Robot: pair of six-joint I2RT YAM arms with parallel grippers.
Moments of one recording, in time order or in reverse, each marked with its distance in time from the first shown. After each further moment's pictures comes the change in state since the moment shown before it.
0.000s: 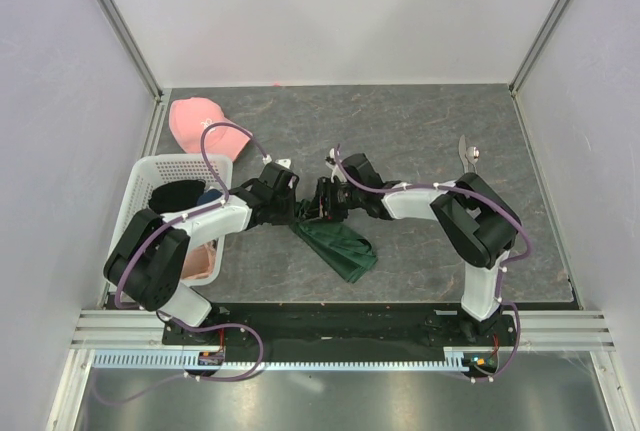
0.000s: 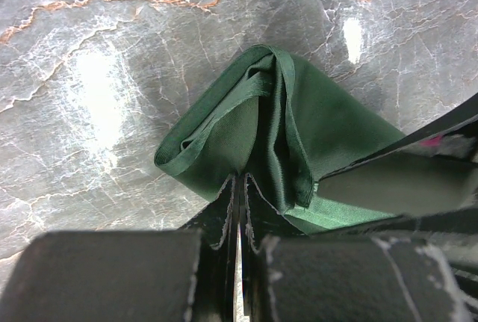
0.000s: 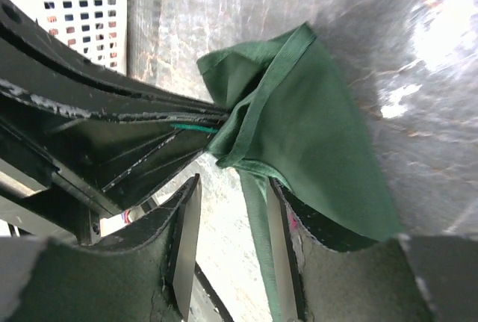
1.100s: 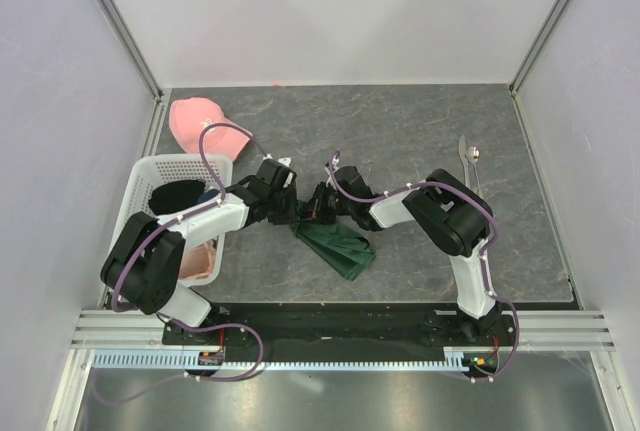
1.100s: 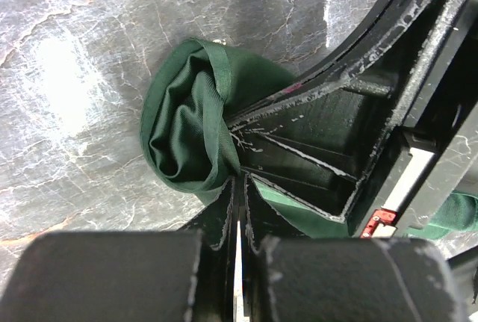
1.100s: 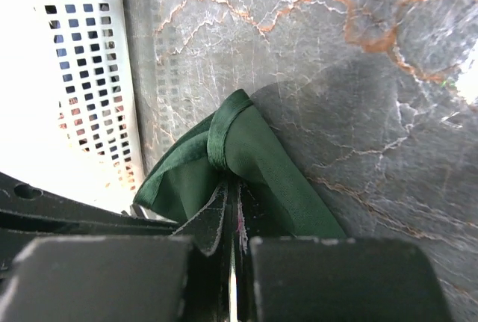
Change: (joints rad) left arm 0.012 -0.020 0.020 -0.037 0.116 -0.022; right arm 0.046 0.171 -0.018 0.319 0.119 0.254
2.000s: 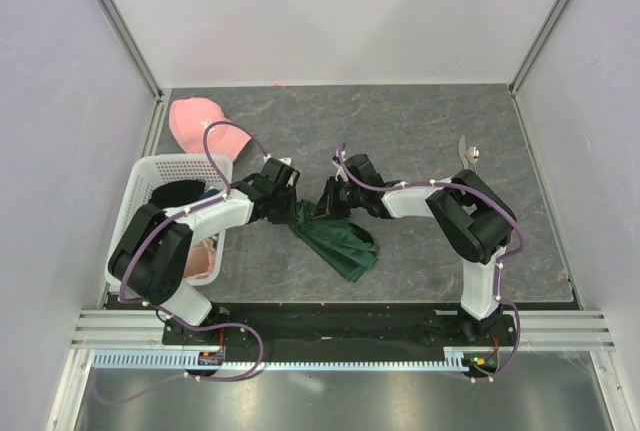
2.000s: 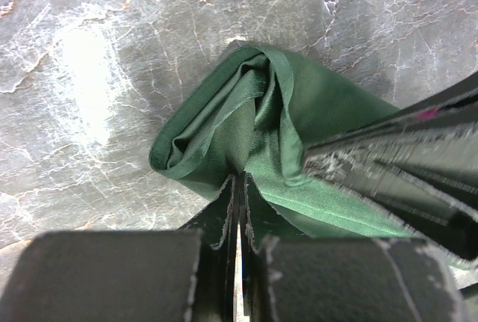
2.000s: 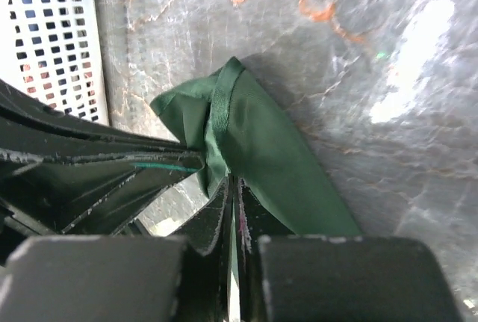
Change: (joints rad) left arm 0.005 0.056 0.035 -0.037 -0.069 0.001; right arm -0.064 -0.134 0.014 -0.291 -0.047 -0.200
